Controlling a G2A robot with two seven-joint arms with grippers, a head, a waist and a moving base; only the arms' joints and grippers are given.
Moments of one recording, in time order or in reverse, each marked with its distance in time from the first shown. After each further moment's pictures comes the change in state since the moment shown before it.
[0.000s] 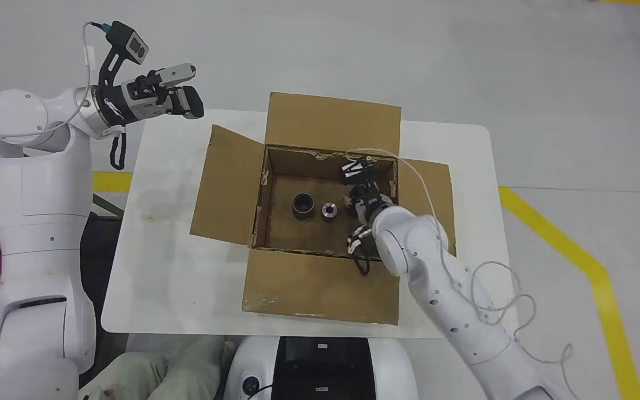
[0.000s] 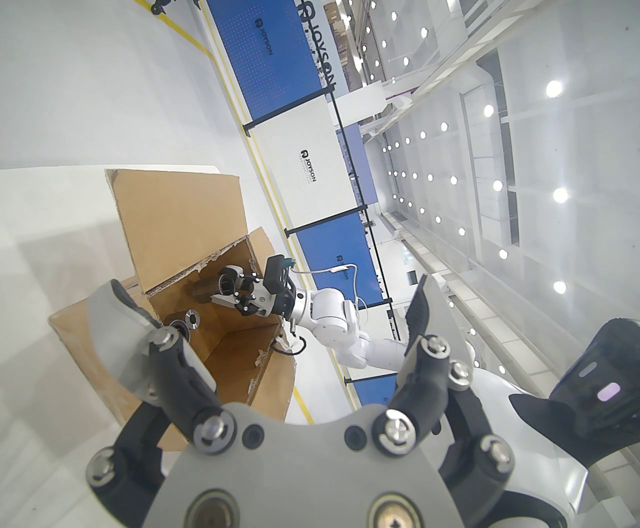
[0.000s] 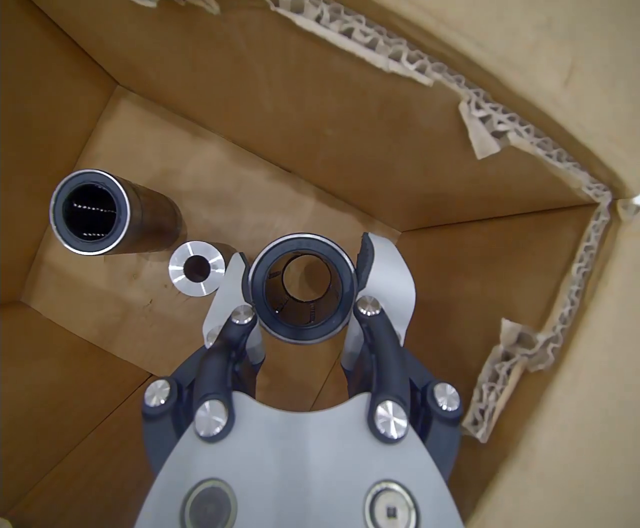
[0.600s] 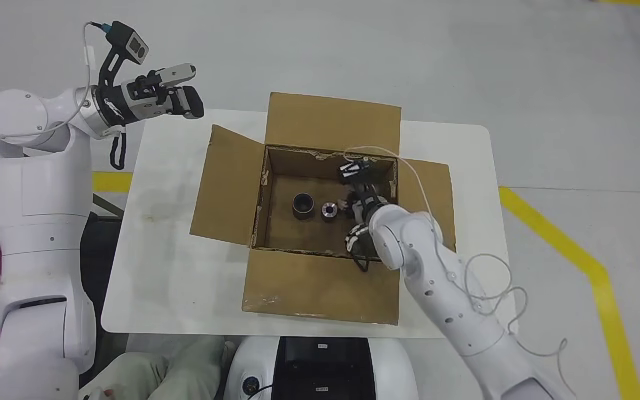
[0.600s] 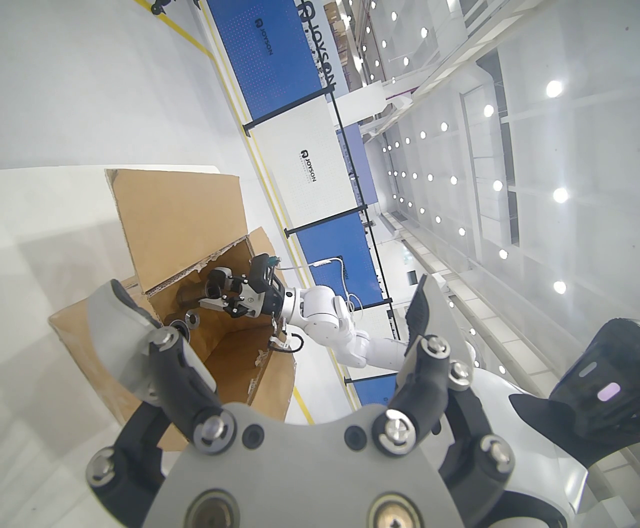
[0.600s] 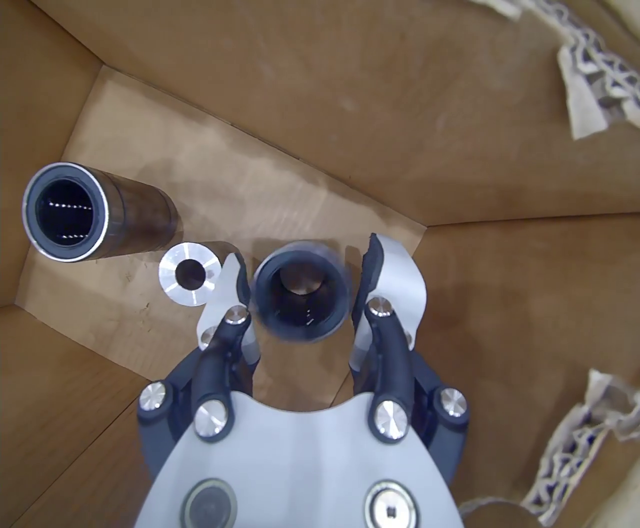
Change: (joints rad) left arm 0.000 0.000 0.000 0.000 0.000 0.000 0.000; right arm 0.020 -0.021 -0.001 0.070 0.038 -0.009 -0.010
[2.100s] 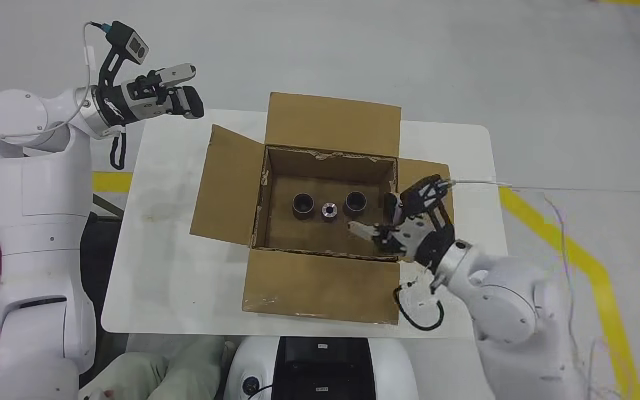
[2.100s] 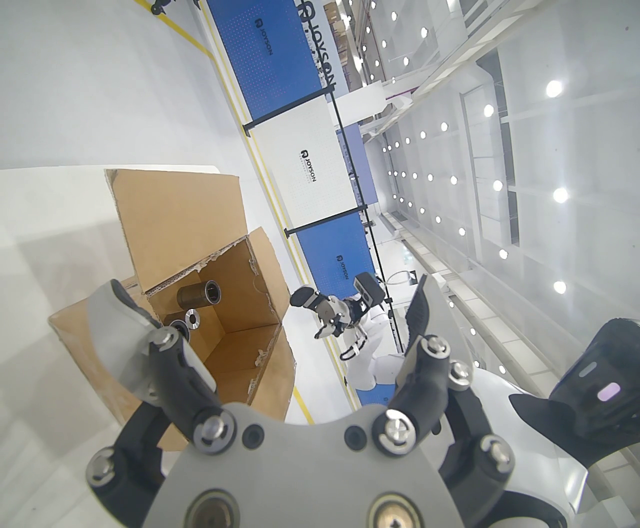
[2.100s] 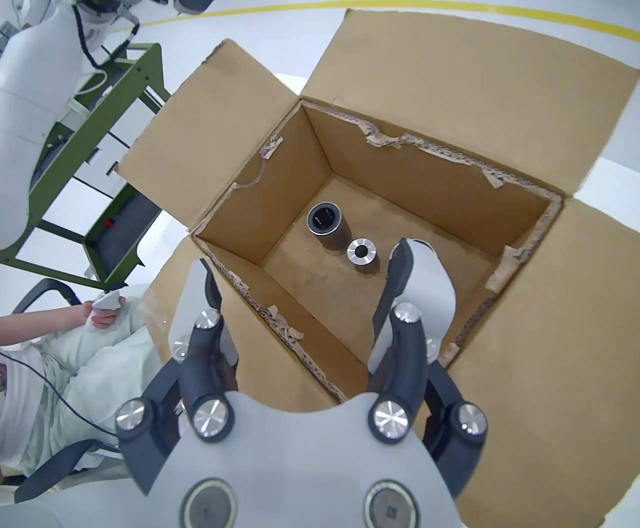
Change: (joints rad) left arm 0.000 0.000 0.000 0.000 0.000 0.000 0.000; right arm -0.457 0.091 0.475 -0.625 0.498 -0.398 -0.021
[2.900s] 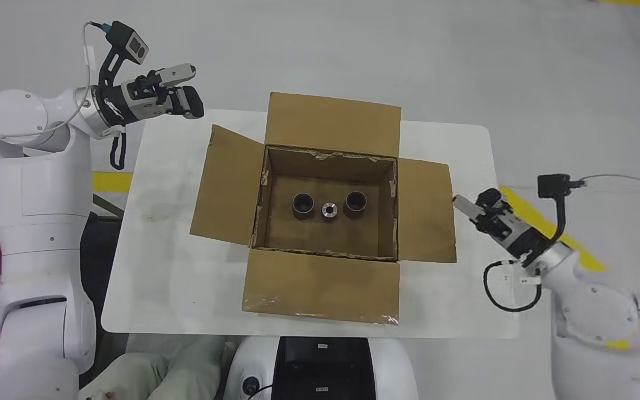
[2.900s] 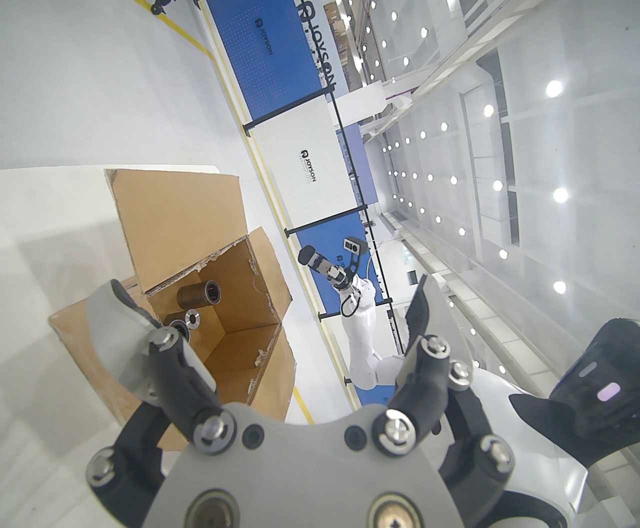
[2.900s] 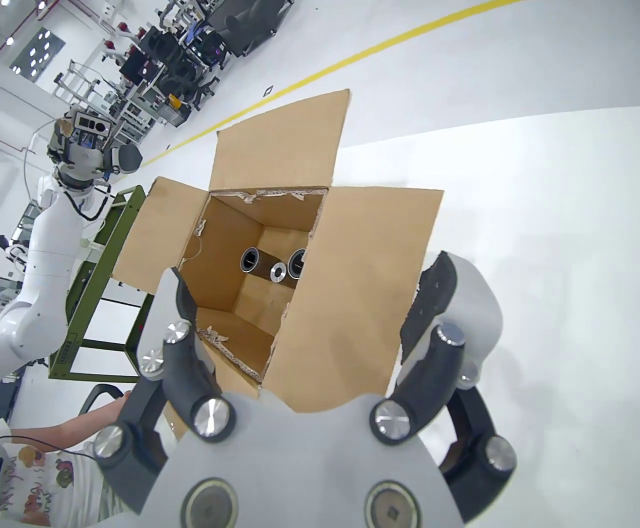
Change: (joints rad) left arm 0.000 0.000 0.000 0.000 0.000 0.000 0.000; right arm -0.087 0.049 0.423 0.179 0.407 -0.040 -0.046
